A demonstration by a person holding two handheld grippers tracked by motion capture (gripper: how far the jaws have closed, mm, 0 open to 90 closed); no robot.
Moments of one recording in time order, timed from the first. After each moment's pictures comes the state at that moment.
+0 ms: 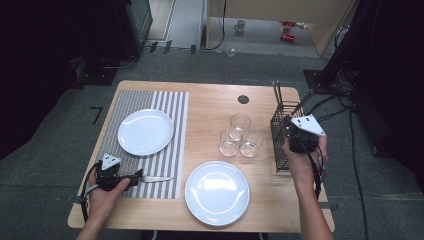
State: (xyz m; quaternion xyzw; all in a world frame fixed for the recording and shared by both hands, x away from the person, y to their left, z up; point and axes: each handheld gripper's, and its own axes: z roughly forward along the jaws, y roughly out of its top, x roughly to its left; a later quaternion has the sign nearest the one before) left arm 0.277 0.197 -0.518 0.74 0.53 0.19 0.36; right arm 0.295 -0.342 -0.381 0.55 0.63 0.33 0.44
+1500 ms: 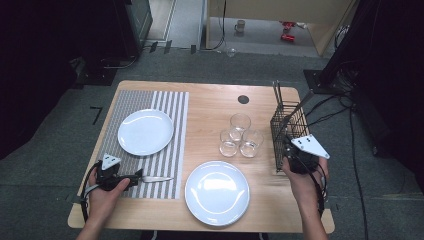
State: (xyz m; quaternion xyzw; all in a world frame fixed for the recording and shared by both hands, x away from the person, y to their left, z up) left arm 0.277 0.197 -0.518 0.74 0.53 0.19 0.36; right arm 0.249 -0.339 -0.400 0.52 0.66 0.36 0.39
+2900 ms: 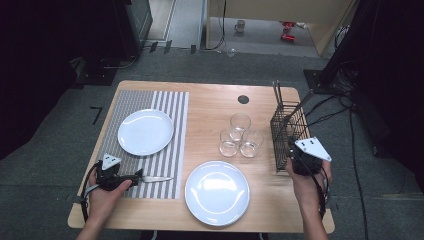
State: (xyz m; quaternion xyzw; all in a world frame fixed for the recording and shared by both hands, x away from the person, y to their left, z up) left arm 0.277 0.196 -0.518 0.74 0.53 0.20 0.35; right arm 0.246 -0.347 -0.407 0.54 0.65 0.35 0.42
